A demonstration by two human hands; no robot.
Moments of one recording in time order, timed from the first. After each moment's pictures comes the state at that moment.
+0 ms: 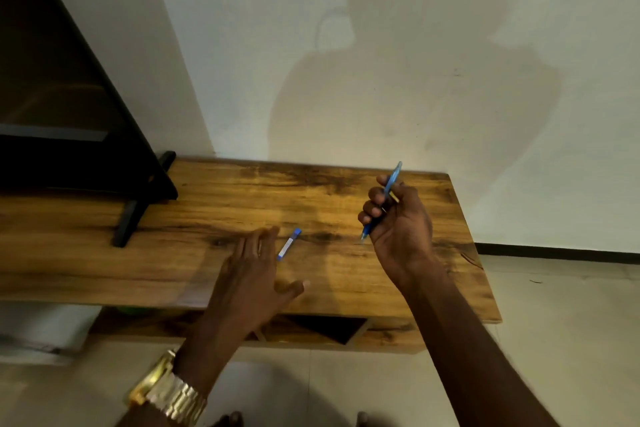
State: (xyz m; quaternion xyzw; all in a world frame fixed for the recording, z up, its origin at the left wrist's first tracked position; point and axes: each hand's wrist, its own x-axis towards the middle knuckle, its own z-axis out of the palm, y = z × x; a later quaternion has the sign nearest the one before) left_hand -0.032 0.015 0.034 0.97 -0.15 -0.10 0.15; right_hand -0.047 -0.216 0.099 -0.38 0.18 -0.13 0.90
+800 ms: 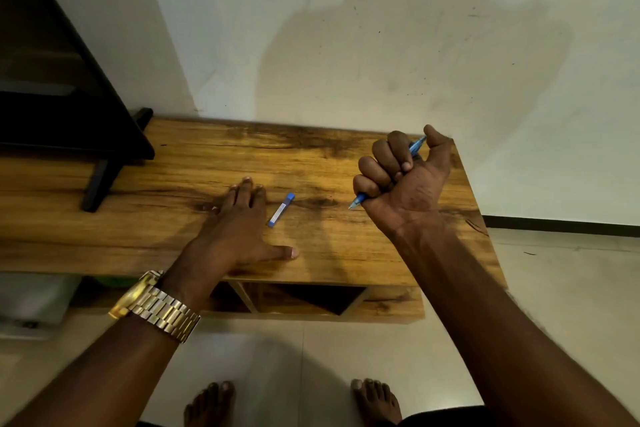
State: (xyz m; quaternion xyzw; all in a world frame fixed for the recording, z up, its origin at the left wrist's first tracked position) left_hand 0.024 0.013 0.003 0.96 -0.18 -0.22 0.05; right_hand -0.038 -0.219 0.081 -0.26 0.06 -0.04 0.96
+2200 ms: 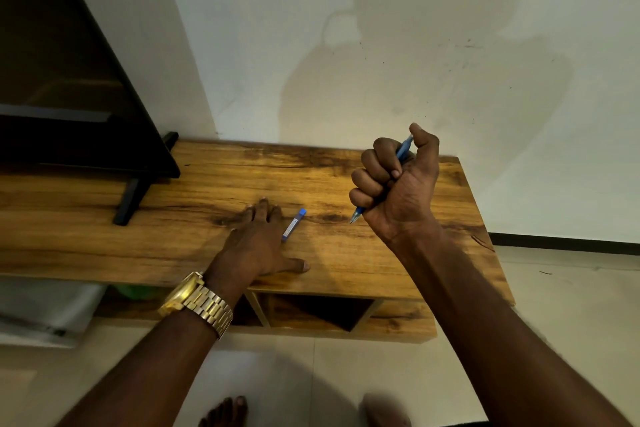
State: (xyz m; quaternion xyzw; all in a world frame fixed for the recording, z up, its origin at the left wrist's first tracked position) left_hand 0.015 0.001 0.013 0.96 -0.15 -0.22 0.04; right_hand -0.041 -0.198 0.116 -0.35 0.03 -0.03 0.94
